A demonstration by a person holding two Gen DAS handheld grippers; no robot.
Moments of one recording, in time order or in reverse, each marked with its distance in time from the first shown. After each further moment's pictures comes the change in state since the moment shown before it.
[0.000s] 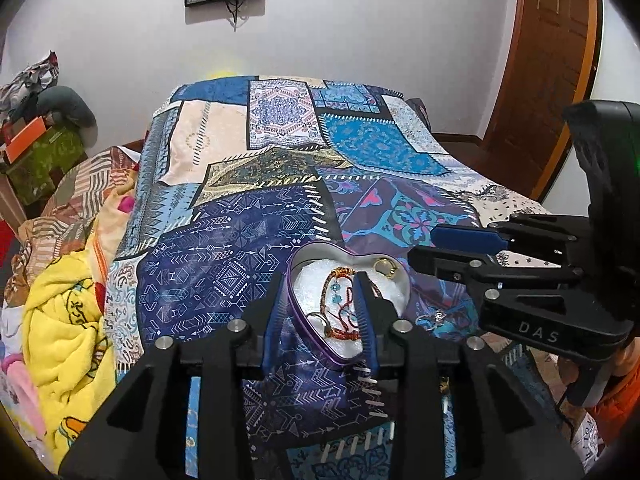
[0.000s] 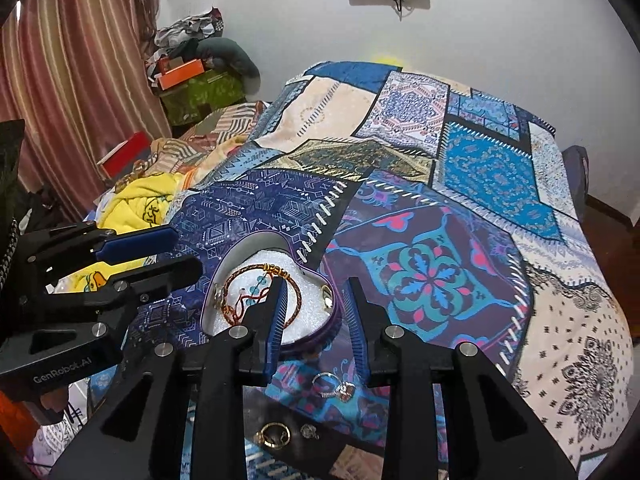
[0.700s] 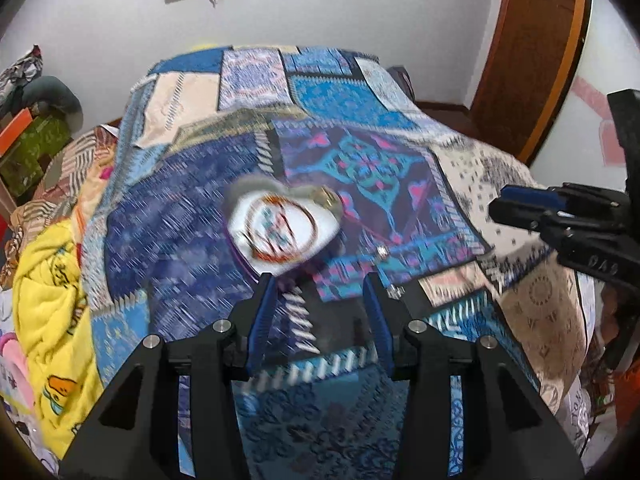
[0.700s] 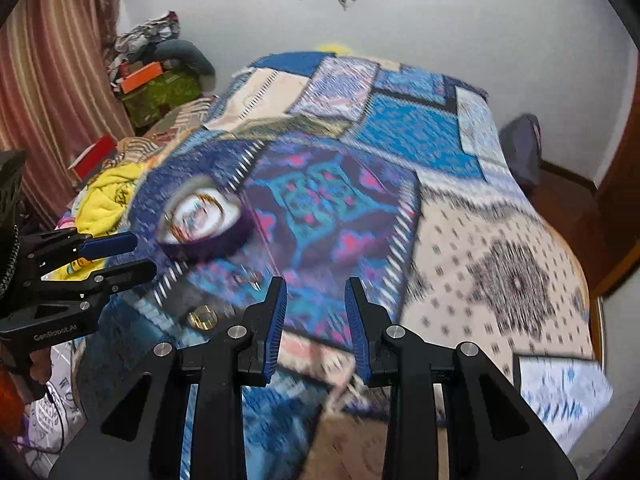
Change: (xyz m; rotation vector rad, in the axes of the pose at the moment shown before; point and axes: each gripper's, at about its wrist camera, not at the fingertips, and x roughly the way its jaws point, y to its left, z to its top) left arm -0.005 -0.053 -0.043 0.029 0.130 -0.039; right arm -0.066 -0.051 -0.063 0.099 0.051 -0.123
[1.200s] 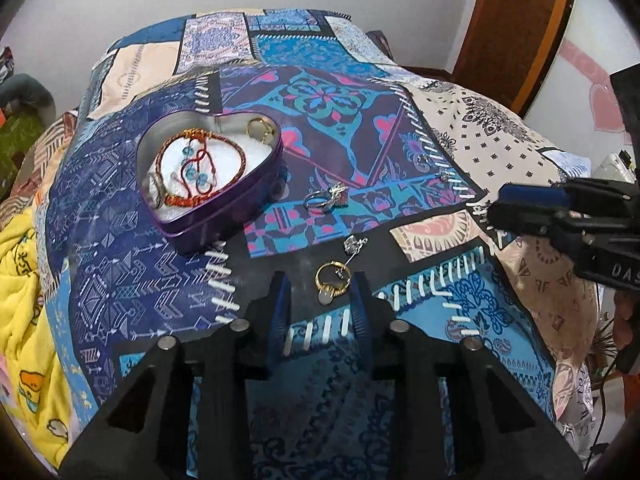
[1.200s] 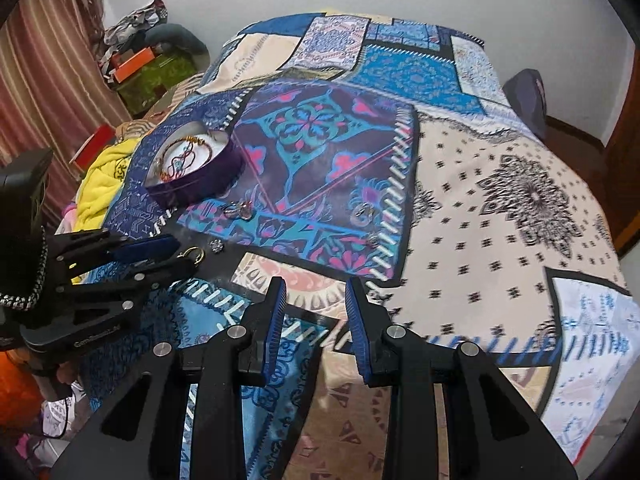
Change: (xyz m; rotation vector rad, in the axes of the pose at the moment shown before) left arm 0.044 -0.031 -0.025 0.054 0.086 -0.058; right arm 0.016 -0.008 -0.037 0.063 0.098 0.056
